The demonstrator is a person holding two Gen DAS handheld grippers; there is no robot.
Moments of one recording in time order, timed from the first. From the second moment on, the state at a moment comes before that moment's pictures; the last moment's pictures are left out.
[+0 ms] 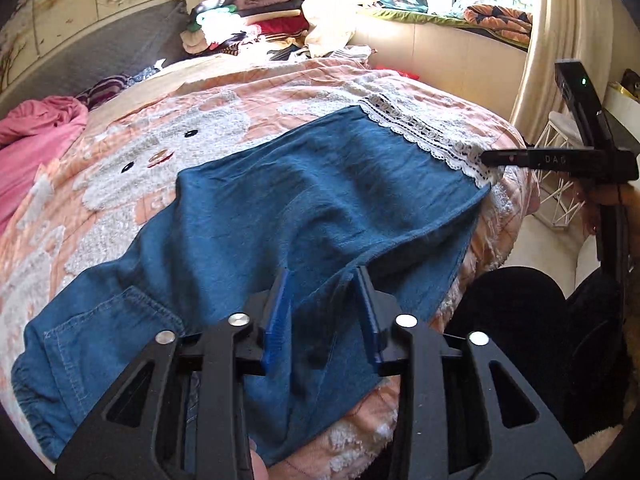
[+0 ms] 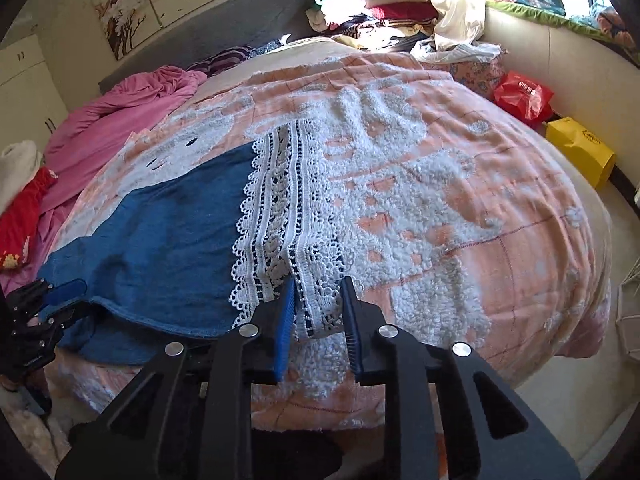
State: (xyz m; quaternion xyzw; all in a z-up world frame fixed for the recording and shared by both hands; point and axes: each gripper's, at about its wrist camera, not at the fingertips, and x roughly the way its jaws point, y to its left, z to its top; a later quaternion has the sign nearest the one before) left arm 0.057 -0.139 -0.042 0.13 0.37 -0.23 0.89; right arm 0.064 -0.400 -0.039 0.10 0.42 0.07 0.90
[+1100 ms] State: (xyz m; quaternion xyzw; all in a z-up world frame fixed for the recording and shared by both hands) left arm 0.034 -0.149 -0.060 0.13 0.42 -0.28 0.85; right arm 0.072 -0.392 -0.046 0.04 0.41 0.06 0.91
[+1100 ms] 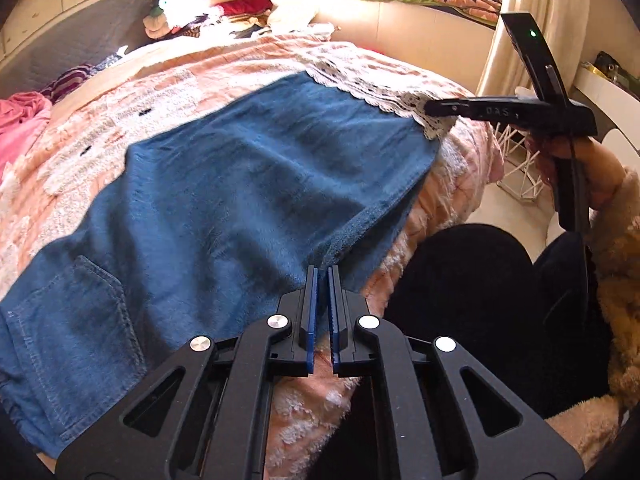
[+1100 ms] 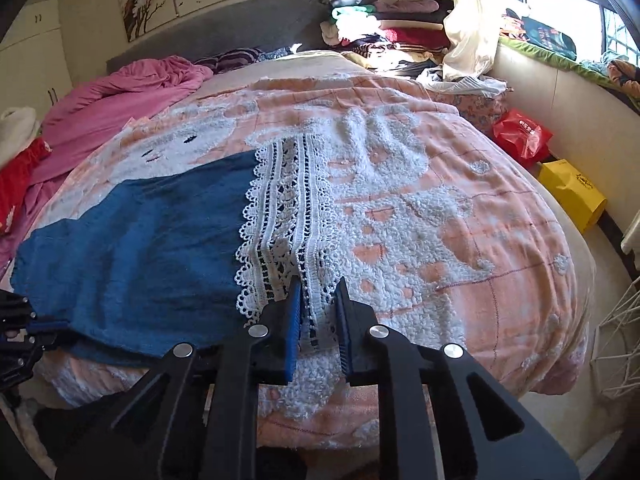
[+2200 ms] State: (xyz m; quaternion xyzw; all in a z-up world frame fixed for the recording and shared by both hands) left arm 0.073 0.106 -0.052 -0.17 0.47 -0.01 0.87; right arm 0.095 -0.316 -0.029 0.07 0.37 0.21 0.90
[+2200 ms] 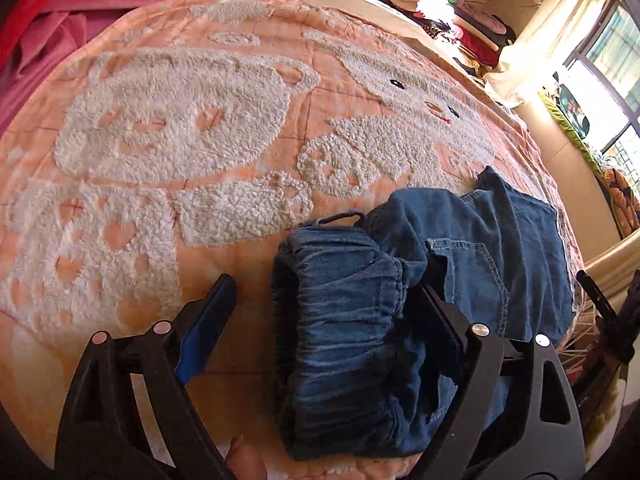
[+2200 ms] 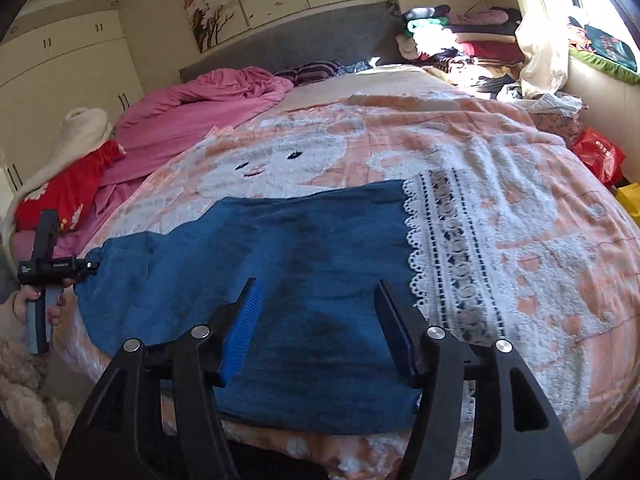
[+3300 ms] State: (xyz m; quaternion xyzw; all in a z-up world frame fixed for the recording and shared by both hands) left arm 0.032 0.119 0.041 -0.09 0.35 0.03 0.93; right arm 0.072 -0.361 -0.021 0.11 0.34 0.16 0.92
